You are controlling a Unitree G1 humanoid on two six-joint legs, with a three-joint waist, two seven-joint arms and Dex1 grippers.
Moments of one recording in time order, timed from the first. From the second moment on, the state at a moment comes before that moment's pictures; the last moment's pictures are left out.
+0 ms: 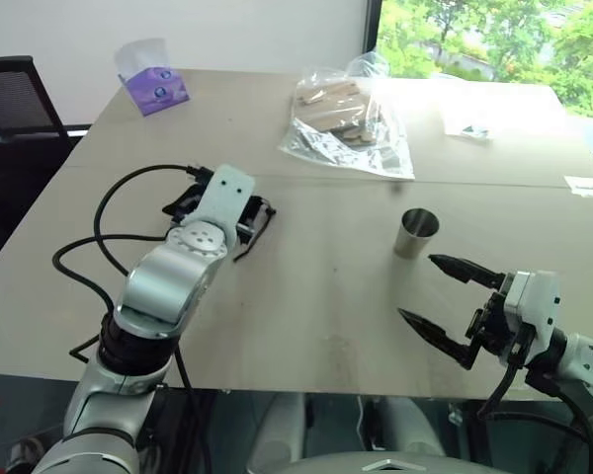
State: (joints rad) left arm -0.61 0.60 -0.21 -0.44 -0.15 1.45 0.11; right arm 0.29 -0.62 -0.14 -0.81 0.56 0.30 0.69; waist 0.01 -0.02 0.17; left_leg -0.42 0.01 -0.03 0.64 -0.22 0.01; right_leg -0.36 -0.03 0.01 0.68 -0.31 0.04
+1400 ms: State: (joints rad) left arm 0.02 1.02 0.04 -0.51 0.08 0.67 -0.43; right arm 0.18 -0.62 -0.09 -0.76 0.56 0.28 0.78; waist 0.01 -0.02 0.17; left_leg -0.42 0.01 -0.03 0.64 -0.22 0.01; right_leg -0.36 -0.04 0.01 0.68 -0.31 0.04
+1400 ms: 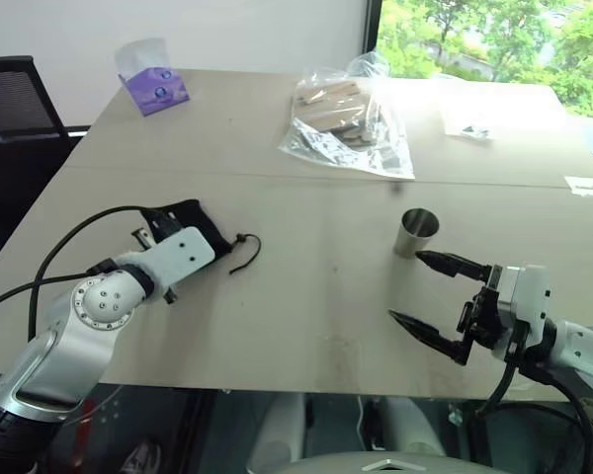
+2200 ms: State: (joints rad) left arm -0.27 0.96 -0.33 -0.64 0.23 1.29 -0.28; right arm 0.11 -0.58 -0.05 -0.74 0.60 0.26 0.77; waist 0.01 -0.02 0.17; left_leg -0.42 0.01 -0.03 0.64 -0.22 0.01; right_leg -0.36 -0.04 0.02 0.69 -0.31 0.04
